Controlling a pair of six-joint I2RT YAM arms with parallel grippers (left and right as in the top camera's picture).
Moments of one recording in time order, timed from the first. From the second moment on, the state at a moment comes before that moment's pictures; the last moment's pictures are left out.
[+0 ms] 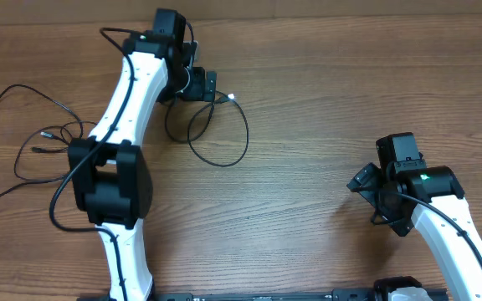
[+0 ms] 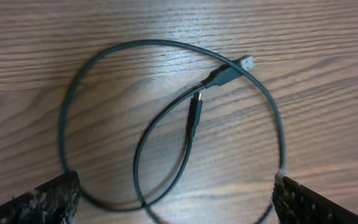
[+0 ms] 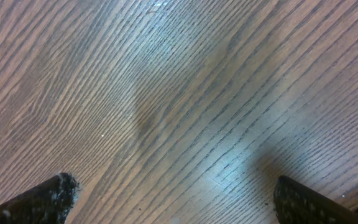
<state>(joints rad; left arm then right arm) -0.17 2.18 1.94 -1.08 0.15 -0.12 0.10 1.18 0.84 -1.08 0.09 0.91</state>
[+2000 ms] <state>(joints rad) -0.26 2.28 1.76 -1.06 -0.02 -0.13 0.10 1.18 0.84 -1.07 0.09 0.91</state>
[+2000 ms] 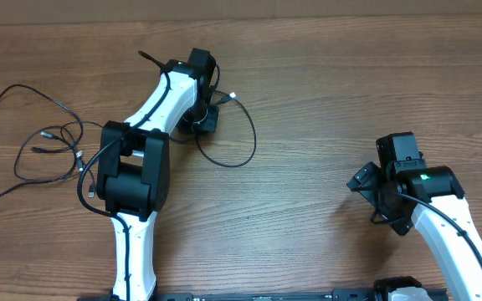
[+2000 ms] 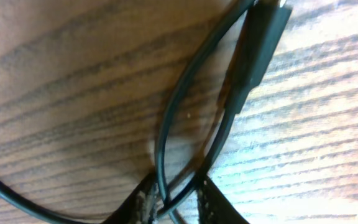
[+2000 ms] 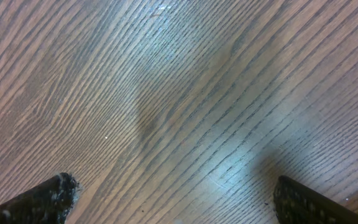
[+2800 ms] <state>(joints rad) -0.29 2.25 1.73 -1.11 -0.05 -0.19 0.10 1.18 0.84 -1.07 0.09 0.91</state>
